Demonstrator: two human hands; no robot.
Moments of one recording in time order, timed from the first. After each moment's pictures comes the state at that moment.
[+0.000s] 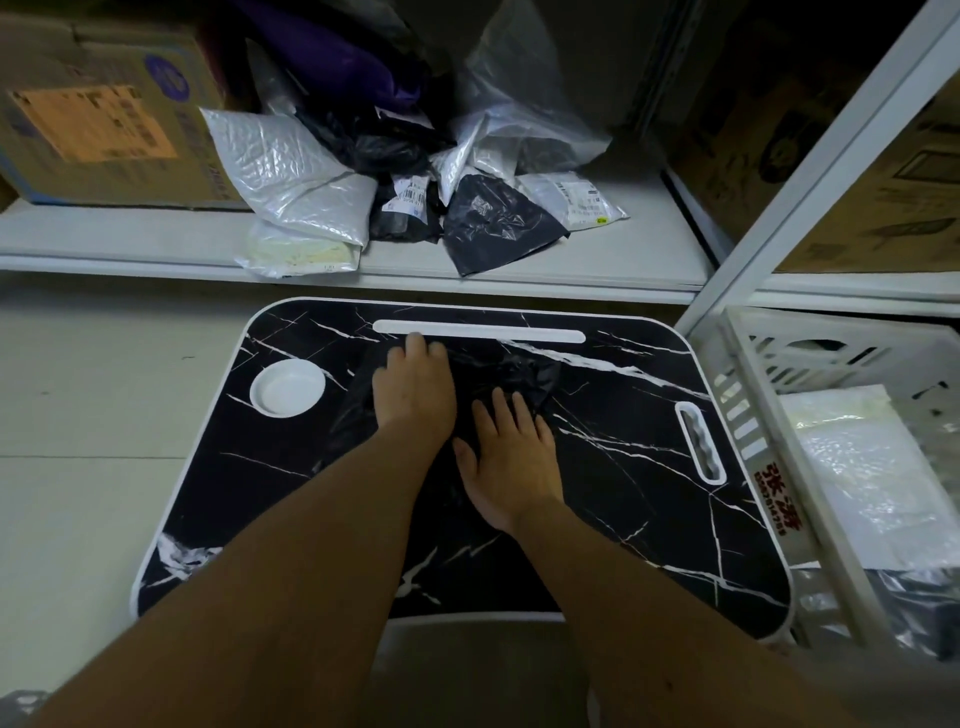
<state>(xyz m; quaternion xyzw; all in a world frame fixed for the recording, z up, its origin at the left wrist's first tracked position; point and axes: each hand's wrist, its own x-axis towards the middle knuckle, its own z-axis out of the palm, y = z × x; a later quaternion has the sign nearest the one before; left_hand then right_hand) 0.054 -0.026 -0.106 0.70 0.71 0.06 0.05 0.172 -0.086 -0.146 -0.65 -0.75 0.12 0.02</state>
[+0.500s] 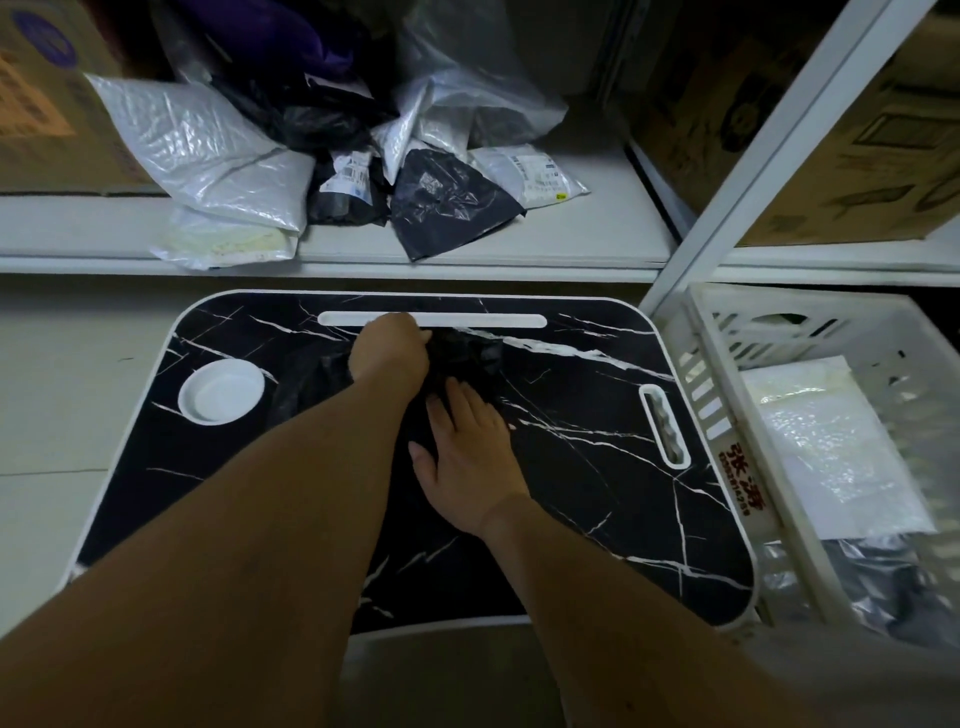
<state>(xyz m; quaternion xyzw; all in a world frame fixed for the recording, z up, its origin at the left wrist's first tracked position) 0.075 0.037 -0.116 0.63 0.74 0.11 0.19 0.176 -0.084 -0.150 -0.61 -0.78 0.12 0.07</state>
